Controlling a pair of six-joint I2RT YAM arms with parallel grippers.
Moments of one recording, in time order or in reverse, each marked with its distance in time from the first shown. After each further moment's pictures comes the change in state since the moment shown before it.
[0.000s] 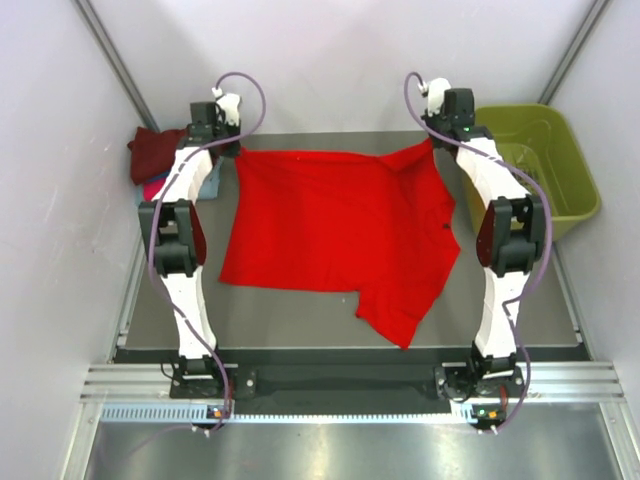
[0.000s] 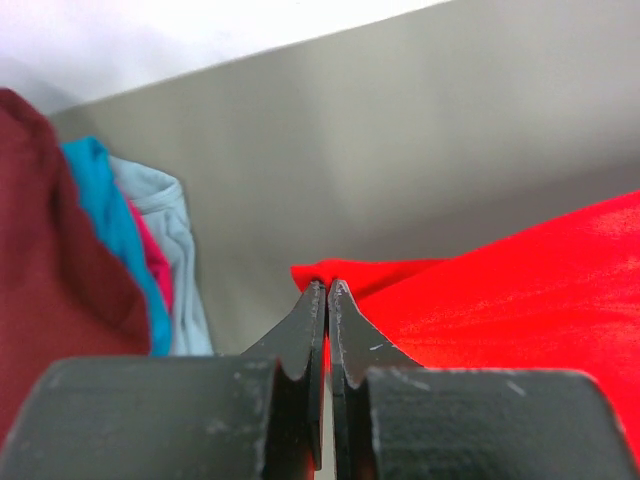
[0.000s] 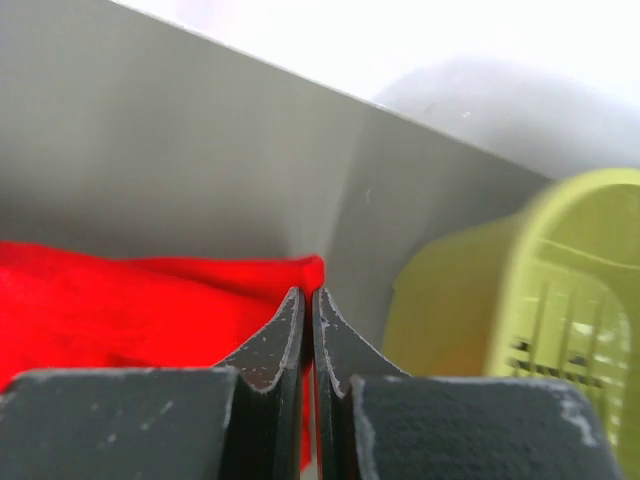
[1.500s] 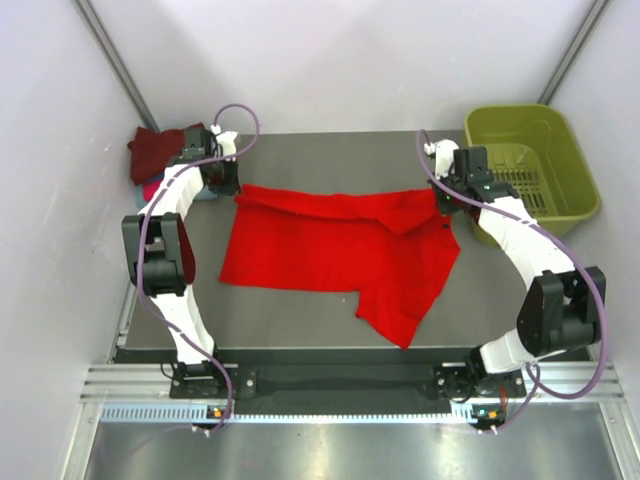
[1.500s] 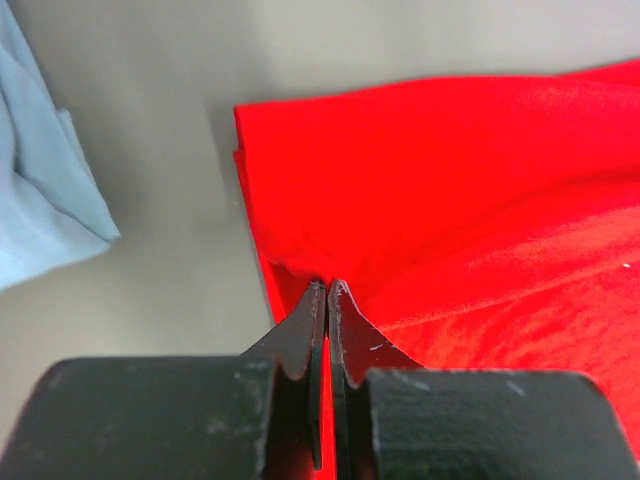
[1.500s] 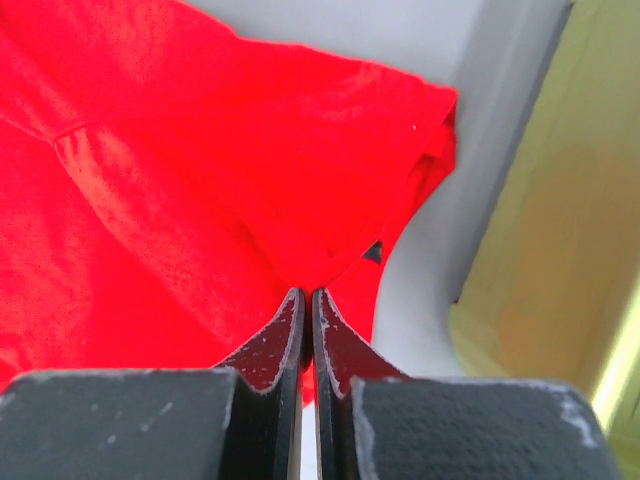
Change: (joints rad) left arm 0.031 -0.240 -0.347 -0.216 0.111 -0.018; right arm 0.056 -0.667 -0.749 -0.139 -0.072 0.097
